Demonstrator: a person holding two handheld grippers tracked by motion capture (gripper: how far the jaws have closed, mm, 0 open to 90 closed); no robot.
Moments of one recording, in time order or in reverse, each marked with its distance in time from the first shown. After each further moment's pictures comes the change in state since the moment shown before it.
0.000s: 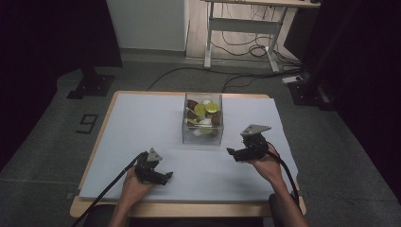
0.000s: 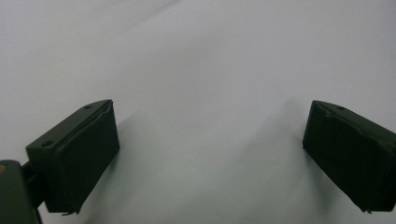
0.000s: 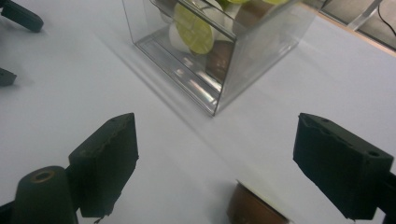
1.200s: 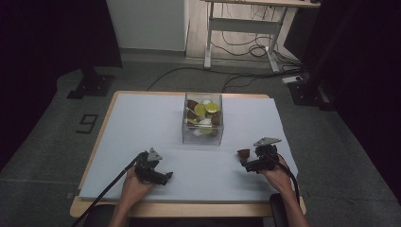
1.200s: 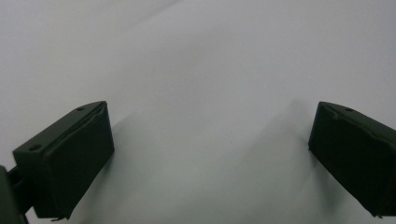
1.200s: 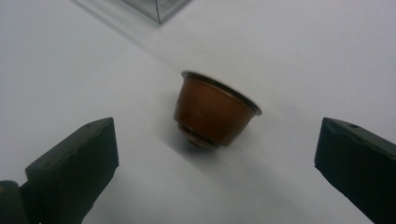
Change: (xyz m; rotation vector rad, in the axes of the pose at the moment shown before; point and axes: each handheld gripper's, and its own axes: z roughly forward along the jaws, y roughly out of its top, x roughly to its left) left arm 0.000 0.000 0.001 0.007 0.010 -0.009; right arm -0.029 -0.074 0.017 0.116 -0.059 0.135
